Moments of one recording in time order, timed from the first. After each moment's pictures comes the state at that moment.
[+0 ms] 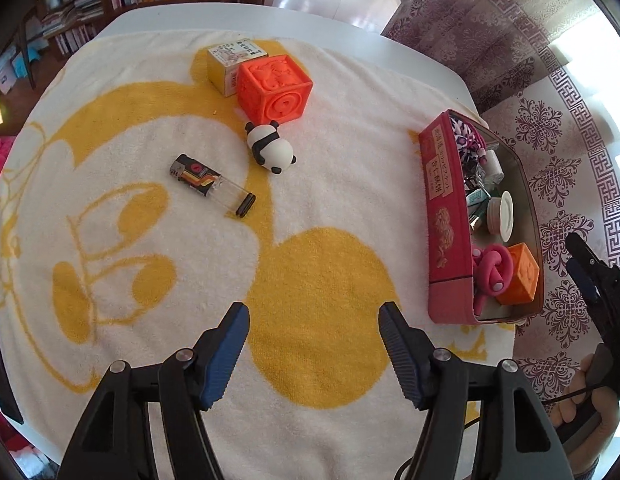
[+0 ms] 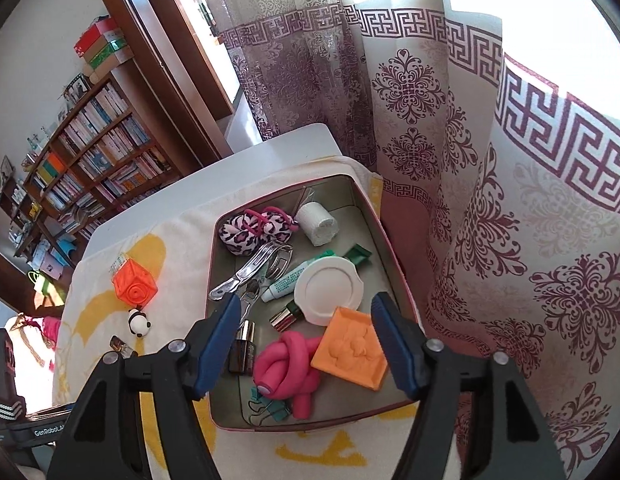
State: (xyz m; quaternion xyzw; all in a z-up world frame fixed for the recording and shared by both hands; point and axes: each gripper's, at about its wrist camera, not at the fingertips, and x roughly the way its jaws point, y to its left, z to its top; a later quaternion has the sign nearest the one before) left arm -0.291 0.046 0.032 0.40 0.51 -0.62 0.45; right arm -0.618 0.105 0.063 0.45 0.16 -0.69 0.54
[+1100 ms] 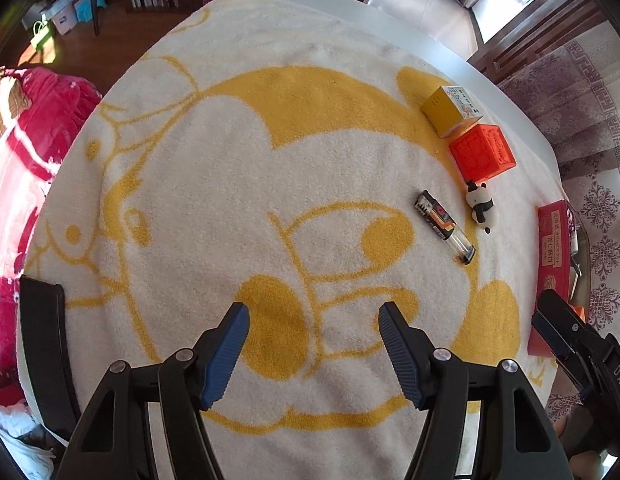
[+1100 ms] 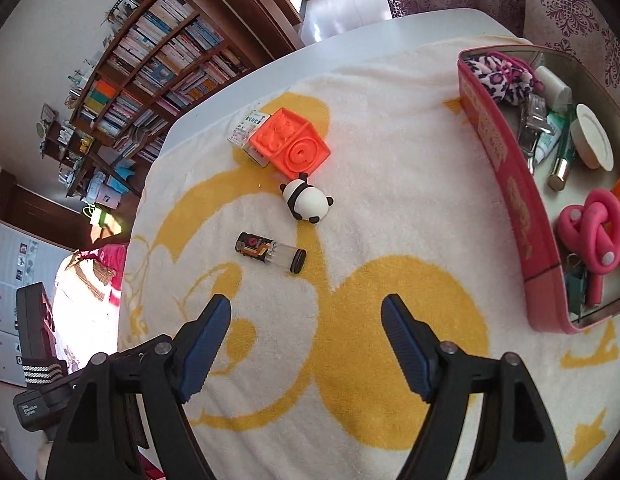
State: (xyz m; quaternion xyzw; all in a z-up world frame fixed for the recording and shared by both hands) left arm -0.098 0.019 0.008 0.37 0.55 -0.55 0.51; right arm -0.396 0.038 0.002 0.57 0.20 -0.54 0.58
